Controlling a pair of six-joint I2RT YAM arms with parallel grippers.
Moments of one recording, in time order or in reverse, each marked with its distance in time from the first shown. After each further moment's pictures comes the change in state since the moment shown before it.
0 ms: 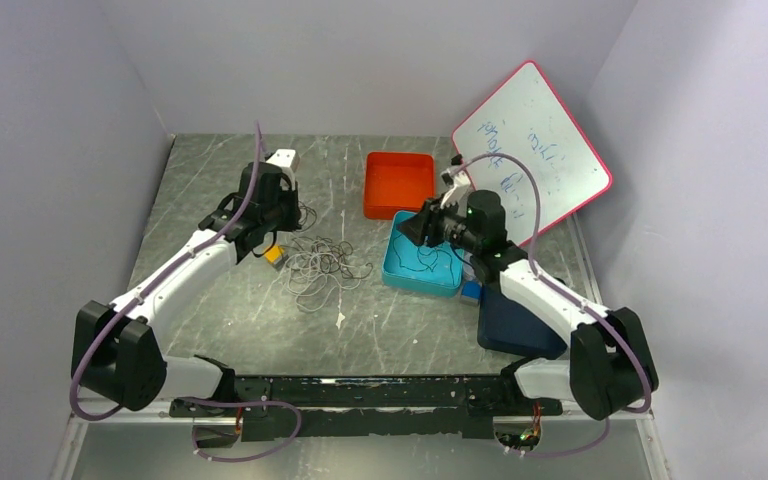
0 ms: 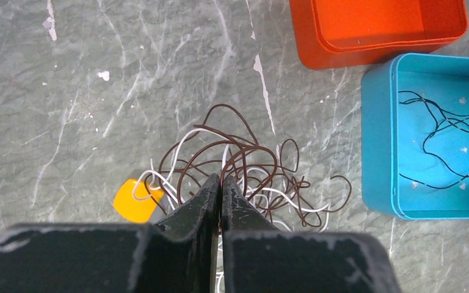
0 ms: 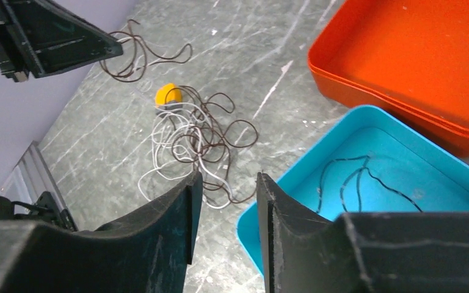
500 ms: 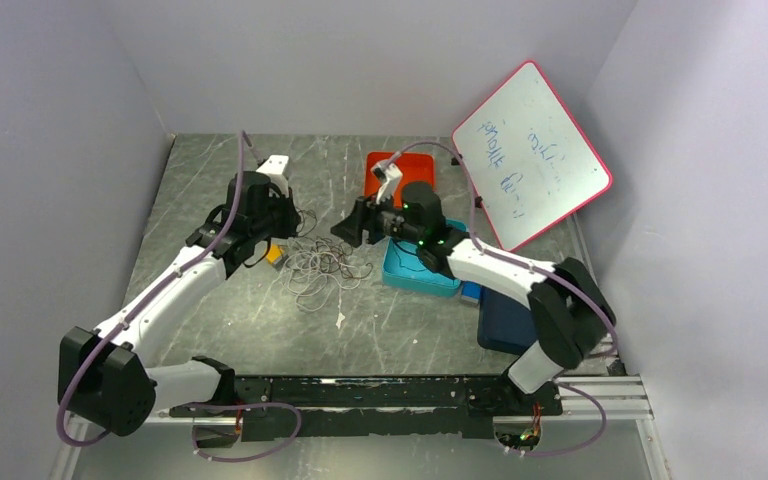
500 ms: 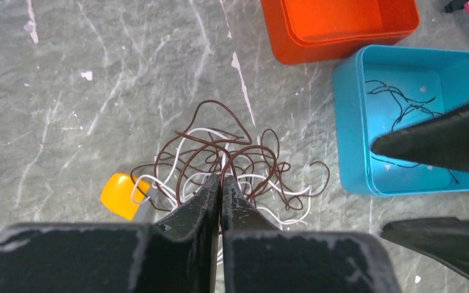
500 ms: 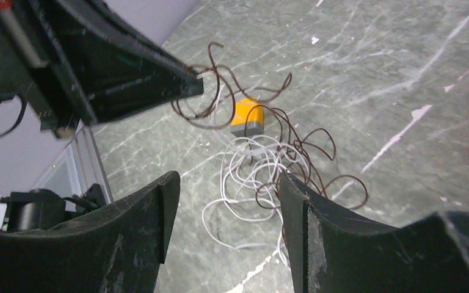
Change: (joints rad) left arm 0.011 -0.113 -0.071 0.027 0.080 -0.003; right arm 0.293 0.275 0.243 0.091 0.064 0.056
